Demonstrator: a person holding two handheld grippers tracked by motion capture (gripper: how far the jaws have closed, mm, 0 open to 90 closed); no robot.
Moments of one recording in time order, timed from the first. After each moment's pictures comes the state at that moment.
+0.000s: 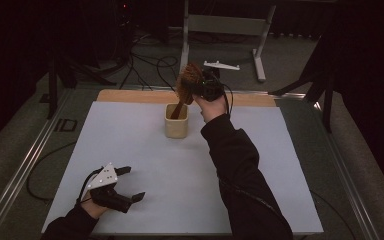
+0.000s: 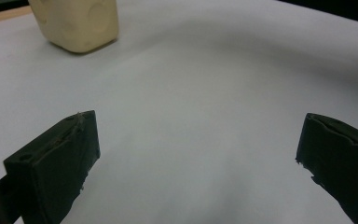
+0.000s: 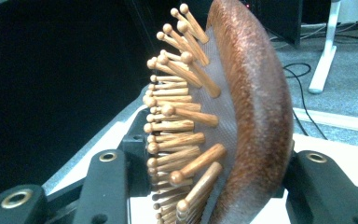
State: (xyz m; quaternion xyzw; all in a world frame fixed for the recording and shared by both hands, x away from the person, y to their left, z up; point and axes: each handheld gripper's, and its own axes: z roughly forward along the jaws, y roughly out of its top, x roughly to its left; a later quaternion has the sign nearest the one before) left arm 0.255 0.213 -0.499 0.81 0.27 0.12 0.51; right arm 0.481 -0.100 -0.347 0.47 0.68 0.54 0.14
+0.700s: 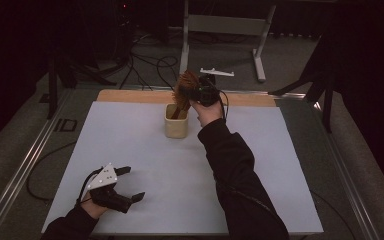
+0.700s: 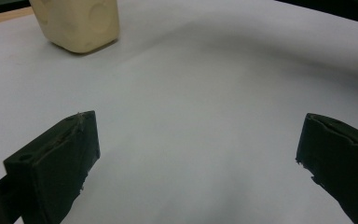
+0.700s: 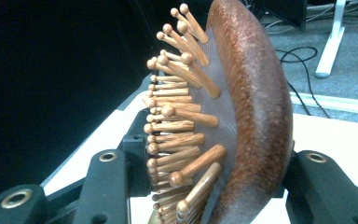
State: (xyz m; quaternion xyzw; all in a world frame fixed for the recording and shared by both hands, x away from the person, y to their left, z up) left arm 0.255 0.214 -0.499 0.81 0.27 0.12 0.50; right arm 0.488 -0.093 -0.375 0.48 0.69 0.53 0.12
